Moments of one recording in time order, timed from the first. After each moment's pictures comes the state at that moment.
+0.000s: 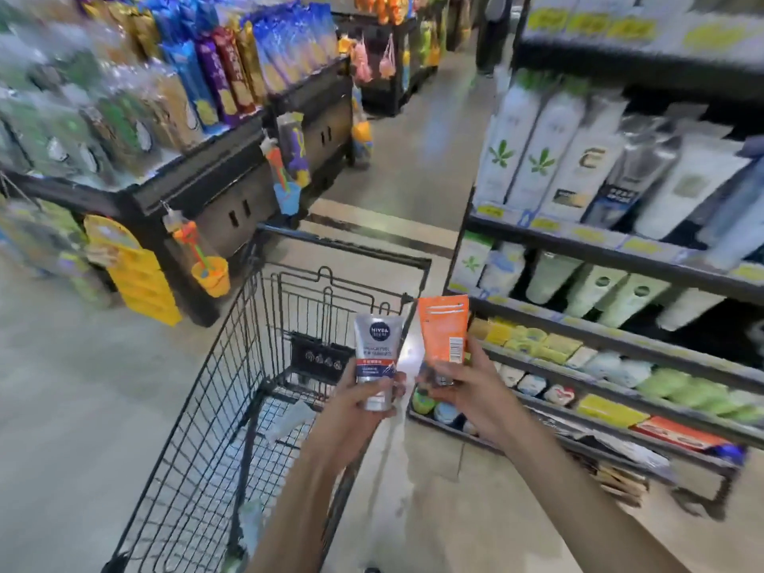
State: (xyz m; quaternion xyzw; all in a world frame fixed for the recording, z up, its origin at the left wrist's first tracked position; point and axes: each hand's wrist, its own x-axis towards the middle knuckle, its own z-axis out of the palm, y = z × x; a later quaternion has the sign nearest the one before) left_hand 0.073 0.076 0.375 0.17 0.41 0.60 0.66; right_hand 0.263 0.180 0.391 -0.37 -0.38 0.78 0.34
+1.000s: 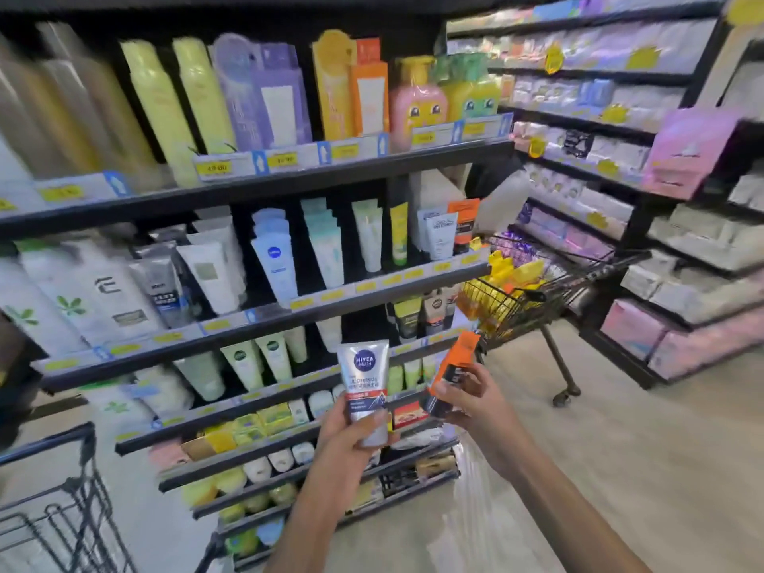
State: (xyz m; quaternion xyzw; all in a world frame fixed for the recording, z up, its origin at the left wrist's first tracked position) left_hand 0.574 0.162 0.463 0.38 0.35 0.44 0.74; right_hand 0.788 0.132 0.454 -0.53 -0.30 0.51 0.61
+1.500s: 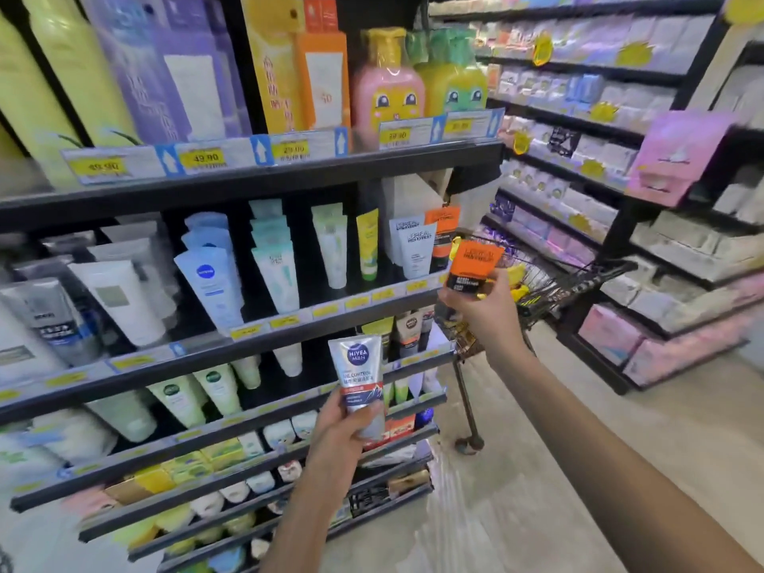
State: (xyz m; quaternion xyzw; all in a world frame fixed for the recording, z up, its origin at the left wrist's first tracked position) left_hand 0.661 0.263 0.431 0.35 0.36 0.43 0.75; right_hand 0.909 0.287 0.526 -0.65 -0.38 0.26 0.61
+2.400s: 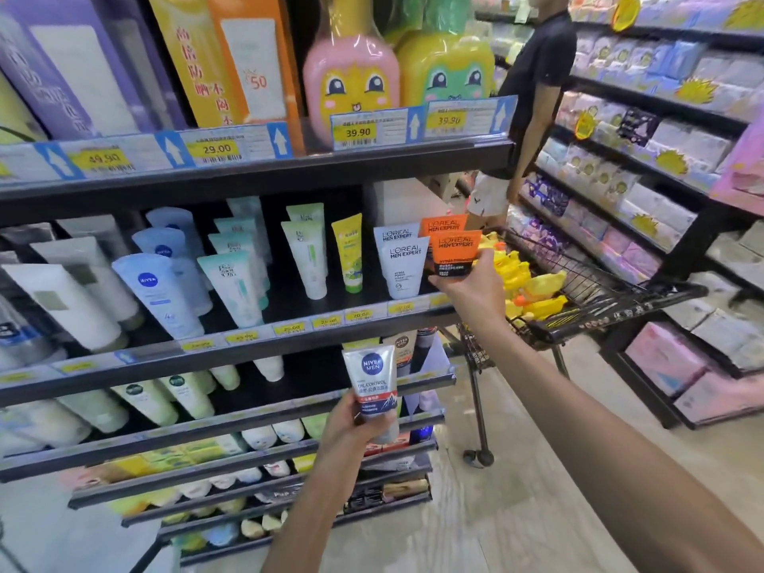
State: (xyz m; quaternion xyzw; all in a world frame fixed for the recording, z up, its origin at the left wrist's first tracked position) left_hand 0.766 0.307 0.407 0.41 0.46 0.41 0.68; right_hand 1.005 0.424 0.505 -0.72 -0.47 0.19 0.48
